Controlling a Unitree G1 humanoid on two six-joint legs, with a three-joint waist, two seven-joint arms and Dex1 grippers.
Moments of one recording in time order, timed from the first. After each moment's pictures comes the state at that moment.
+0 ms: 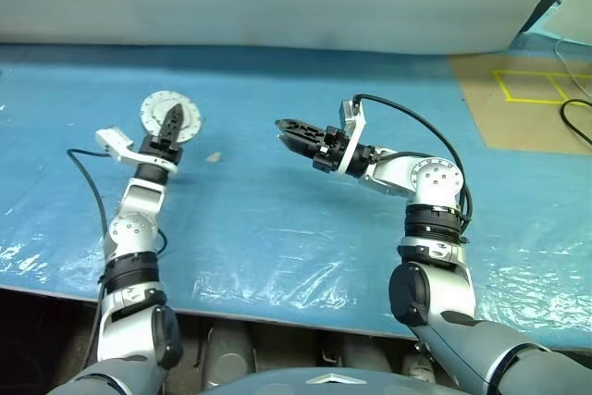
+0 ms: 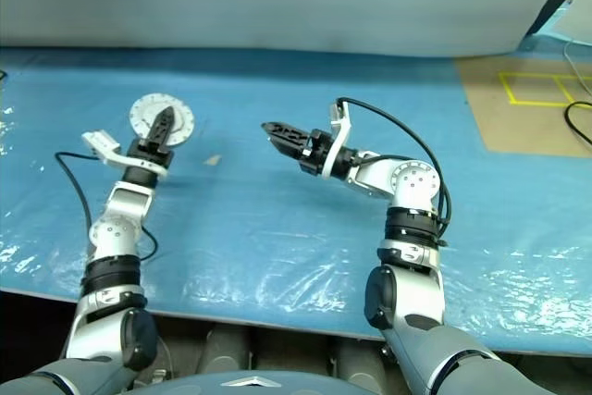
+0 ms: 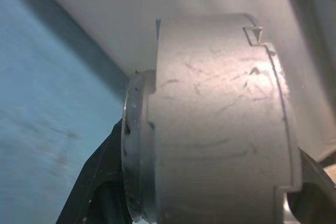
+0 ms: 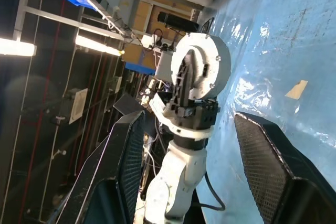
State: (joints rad) left arm -0.52 0.23 0.51 0.47 -0.89 0.26 -0.48; right arm -0.77 -0.02 -0.43 0.27 1.03 1.36 0.33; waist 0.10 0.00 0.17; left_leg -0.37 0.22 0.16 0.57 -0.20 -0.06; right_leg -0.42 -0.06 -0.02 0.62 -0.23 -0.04
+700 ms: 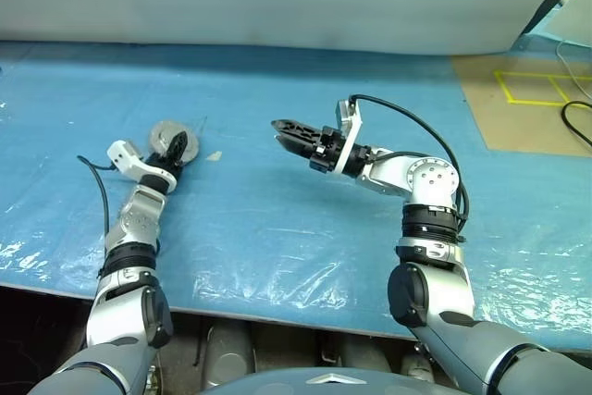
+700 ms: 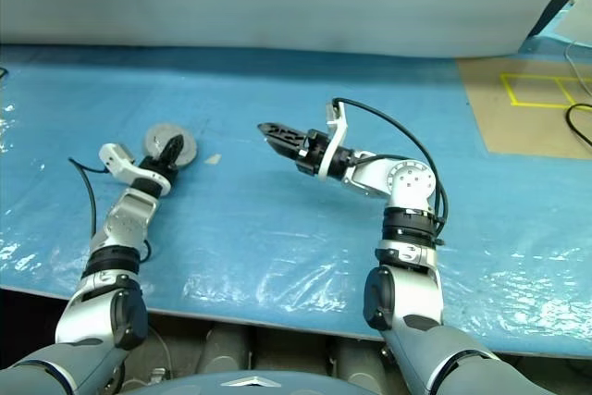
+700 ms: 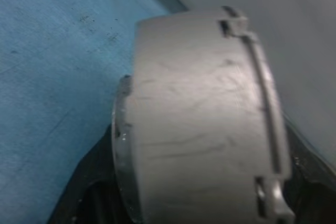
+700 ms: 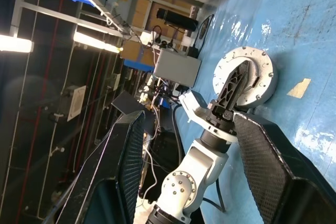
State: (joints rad) left arm -0.59 0.28 0.51 0.75 -0.67 0.17 -0.47; right arm -0.77 -0.02 -0.41 0.27 1.03 1.34 0.33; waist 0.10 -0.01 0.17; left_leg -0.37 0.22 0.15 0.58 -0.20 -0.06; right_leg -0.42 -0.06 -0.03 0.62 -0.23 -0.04
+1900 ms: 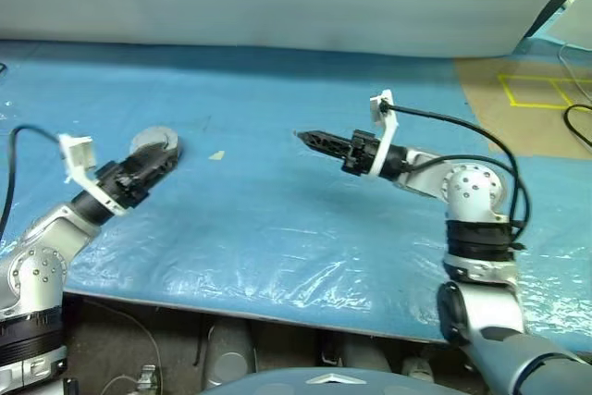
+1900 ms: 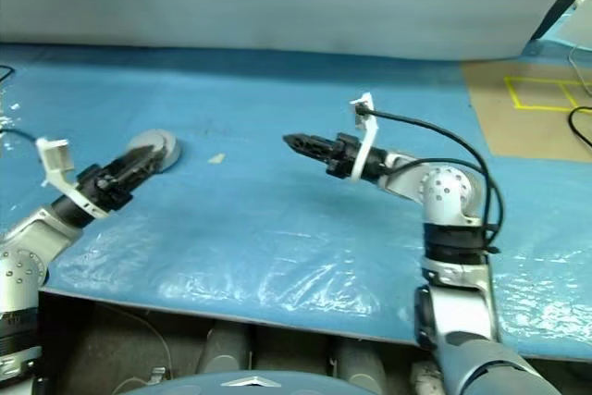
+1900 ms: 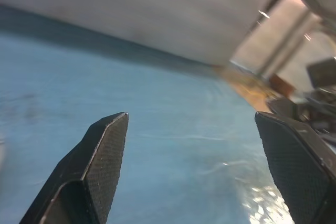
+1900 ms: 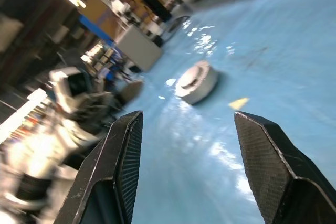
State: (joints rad) left arm -0.13 0.61 0.39 -0.19 -0.96 0.64 -0.78; right arm -0.60 -0.37 -0.12 -0.07 0.86 1.08 0.65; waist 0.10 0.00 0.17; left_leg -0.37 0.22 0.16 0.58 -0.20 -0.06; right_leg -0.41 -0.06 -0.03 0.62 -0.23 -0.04
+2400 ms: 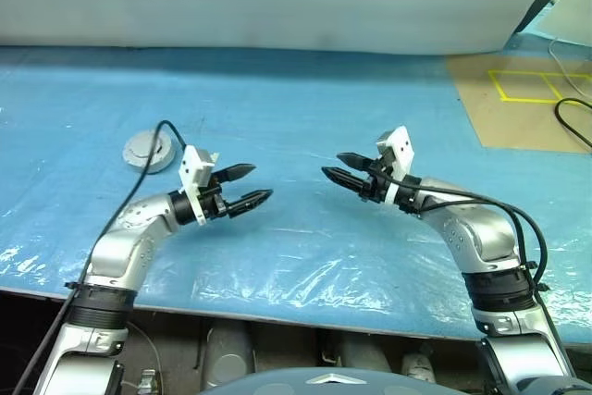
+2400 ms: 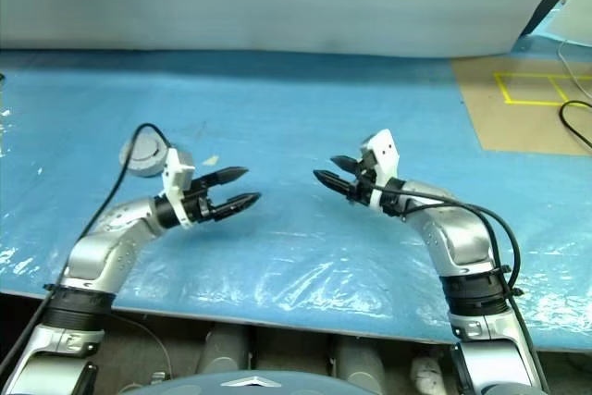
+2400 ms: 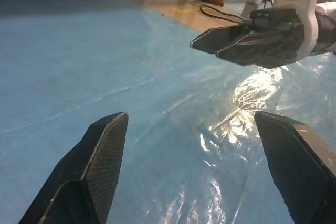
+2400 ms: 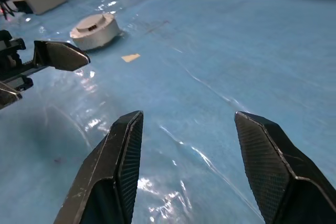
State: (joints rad) left arm -0.26 0.46 -0.03 -0.01 -0.55 0.31 -0.96; right arm -0.33 -0.46 0.04 -0.15 0.47 0.60 0.69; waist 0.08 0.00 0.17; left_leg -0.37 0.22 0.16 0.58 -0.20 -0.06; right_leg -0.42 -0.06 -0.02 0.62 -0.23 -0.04
